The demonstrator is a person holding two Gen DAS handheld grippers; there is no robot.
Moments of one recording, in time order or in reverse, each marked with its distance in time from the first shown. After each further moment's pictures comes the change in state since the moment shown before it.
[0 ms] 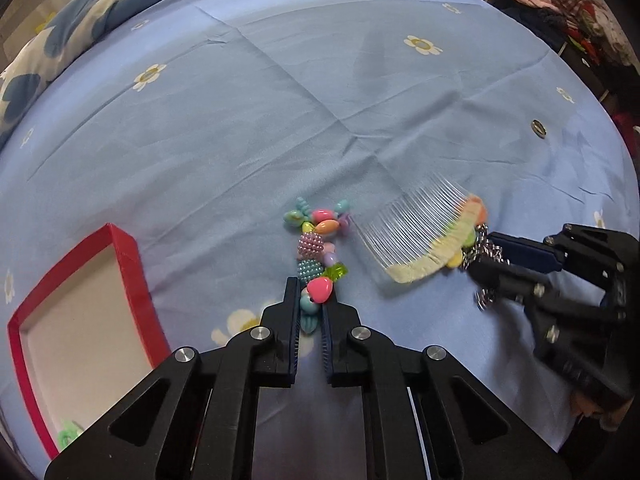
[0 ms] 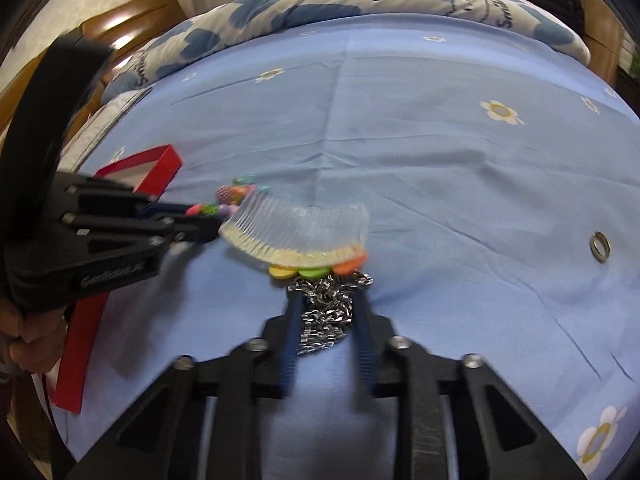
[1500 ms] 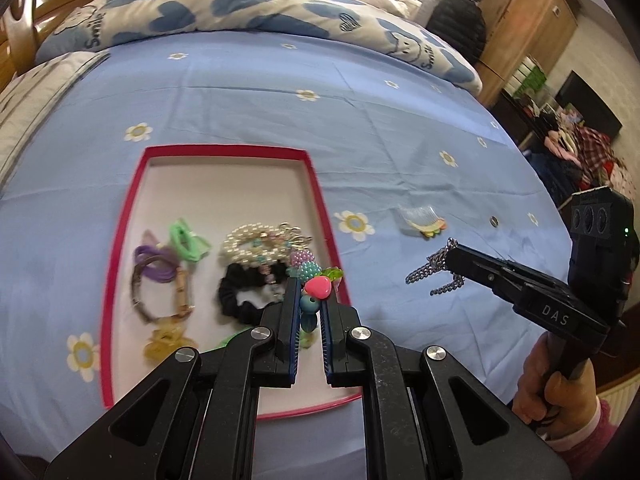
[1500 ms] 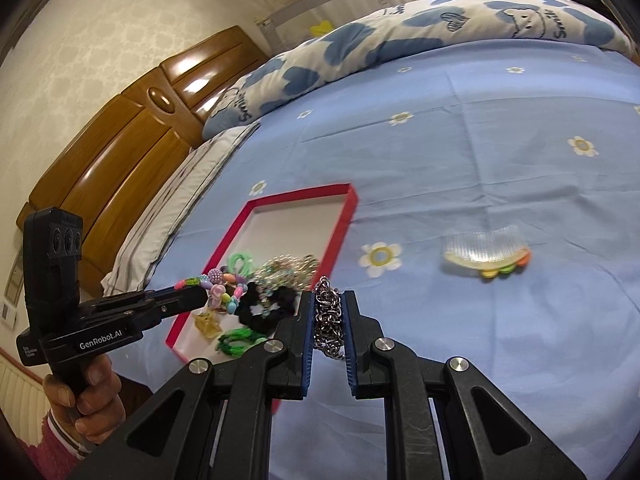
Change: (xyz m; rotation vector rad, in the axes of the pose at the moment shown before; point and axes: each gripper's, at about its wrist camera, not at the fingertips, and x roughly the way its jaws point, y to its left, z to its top) left arm -0.162 0.075 -0.152 -0.467 -0.248 -0.057; right arm -0.074 0.109 0.001 -0.008 -0.083 0.347
